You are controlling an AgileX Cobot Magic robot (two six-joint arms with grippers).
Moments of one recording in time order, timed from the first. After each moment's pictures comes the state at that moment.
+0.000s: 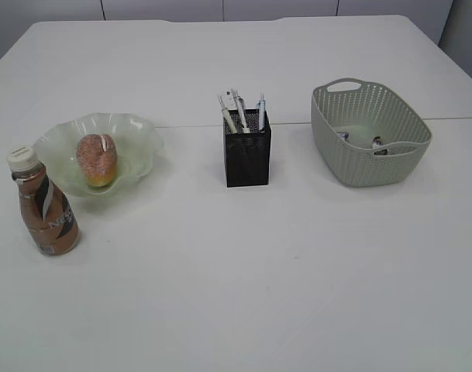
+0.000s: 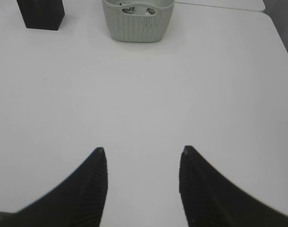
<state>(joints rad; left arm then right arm) -0.05 0.01 -0.52 -0.14 1.14 0.22 -0.04 -0.02 -0.49 0.04 1.15 -0.17</state>
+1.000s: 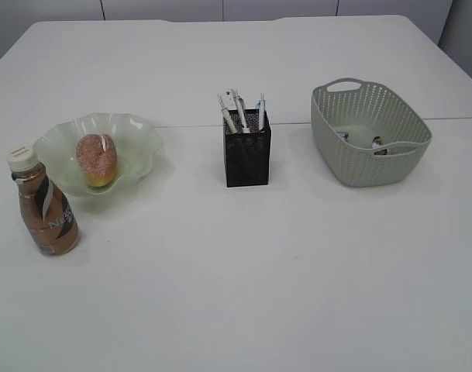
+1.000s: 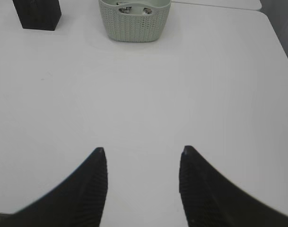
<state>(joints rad) -0.05 0.01 -0.52 -0.14 1.14 0.22 -0.04 -0.02 -0.49 0.03 1.15 -0.16</state>
